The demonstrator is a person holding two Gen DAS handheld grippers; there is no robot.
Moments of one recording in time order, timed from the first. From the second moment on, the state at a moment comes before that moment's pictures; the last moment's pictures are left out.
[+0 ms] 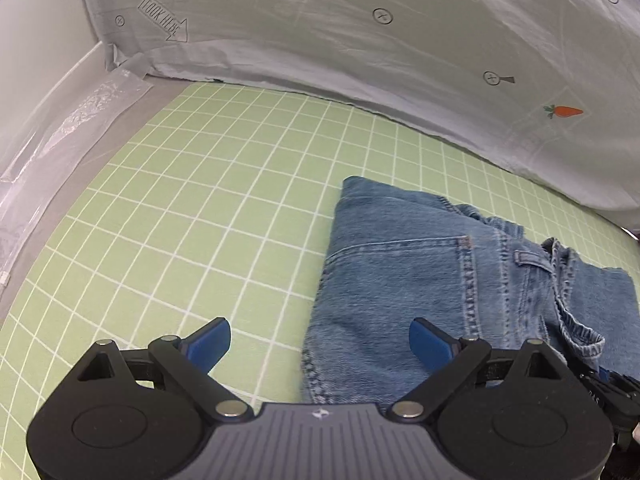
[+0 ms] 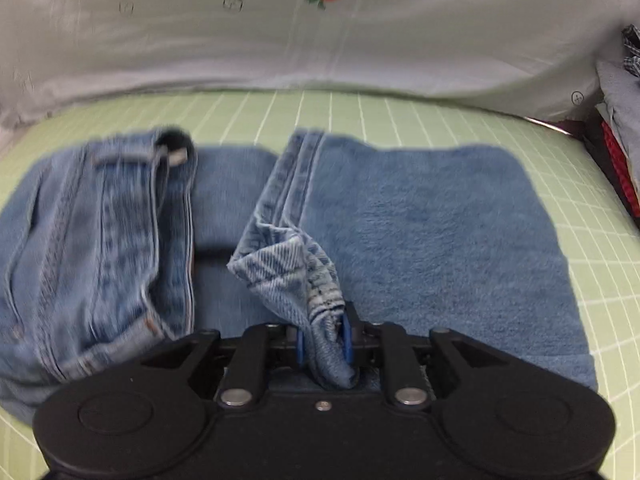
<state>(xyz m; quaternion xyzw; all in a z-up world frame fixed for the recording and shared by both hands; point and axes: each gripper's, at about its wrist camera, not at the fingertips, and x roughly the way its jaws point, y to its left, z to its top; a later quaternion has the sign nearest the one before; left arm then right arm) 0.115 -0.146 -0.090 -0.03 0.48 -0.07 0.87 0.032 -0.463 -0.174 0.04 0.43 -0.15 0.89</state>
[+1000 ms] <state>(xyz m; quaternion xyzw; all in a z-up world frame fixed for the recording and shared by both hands) 0.119 -0.155 -0.127 -0.03 0.54 -0.07 0.84 0.046 -0.464 -0.170 0.05 0.44 -0.20 0.88</state>
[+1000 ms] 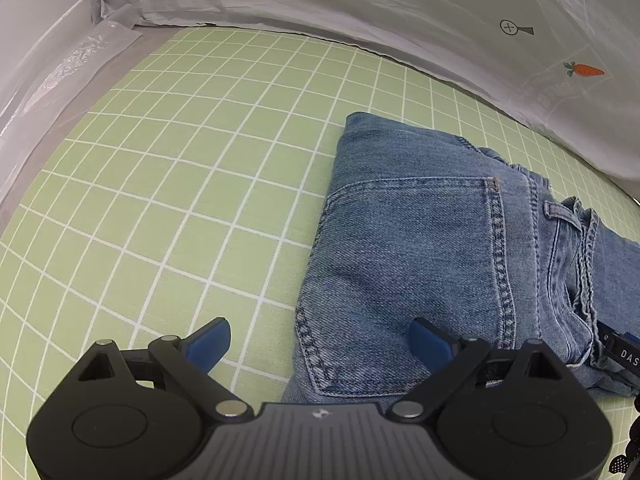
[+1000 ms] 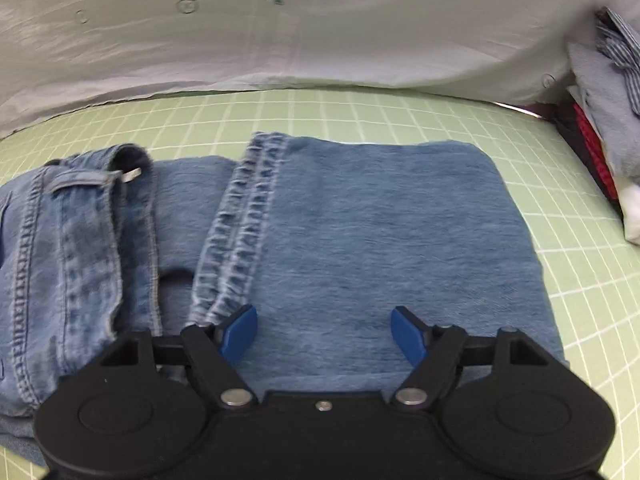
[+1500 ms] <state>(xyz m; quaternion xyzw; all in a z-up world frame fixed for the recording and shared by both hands) 0.118 -0.153 -0.126 -0.02 0.53 -0.08 0.84 0.081 -0.428 -0.176 0.03 0.44 -0.16 0.88</state>
